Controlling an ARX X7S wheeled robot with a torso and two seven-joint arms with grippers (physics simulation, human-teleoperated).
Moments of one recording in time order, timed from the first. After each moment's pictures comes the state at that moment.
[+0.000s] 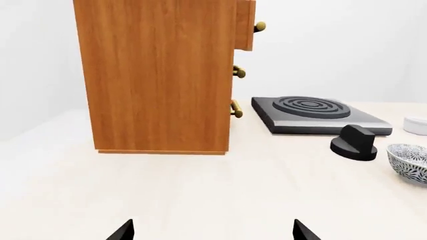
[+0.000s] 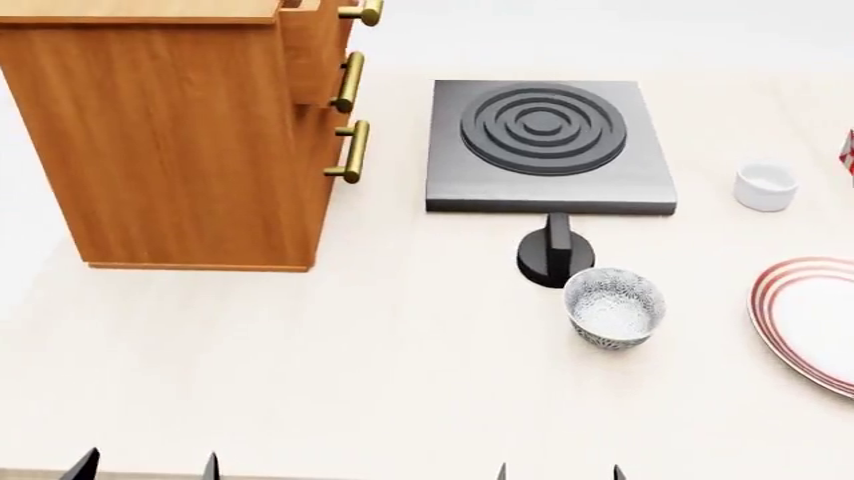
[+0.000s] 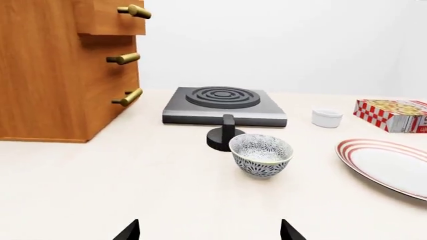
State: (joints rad) left arm 0.00 -0.15 0.18 0.00 -0.17 0.06 -0.14; right arm 0.02 0.15 -0.19 0.02 0.12 -0.02 0.19
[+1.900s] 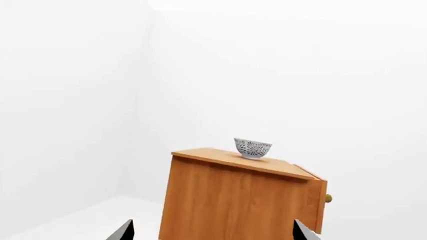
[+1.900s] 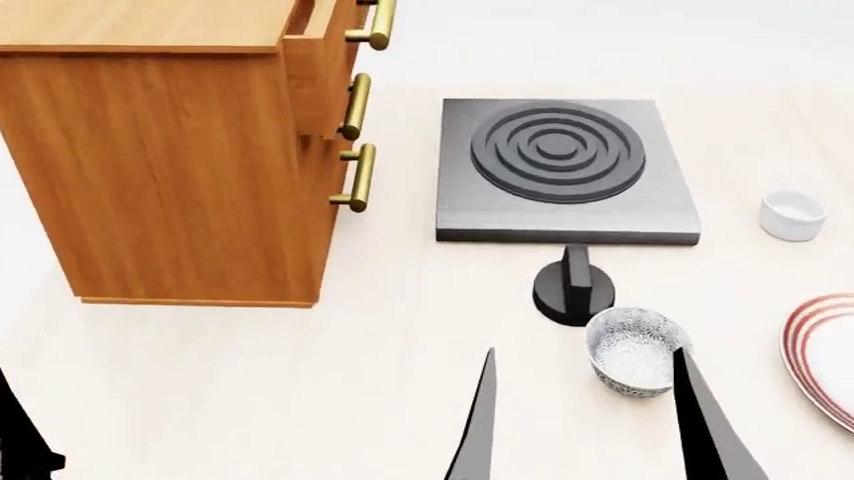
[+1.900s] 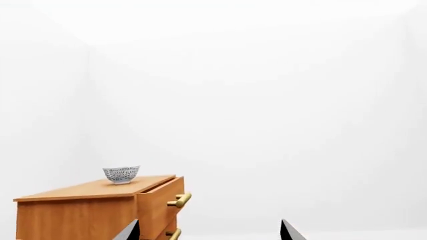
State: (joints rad) left arm 0.09 -0.24 0.04 0.69 -0.26 -0.13 -0.41; right arm -0.10 0.31 -0.23 -0.95 0.22 0.27 0.38
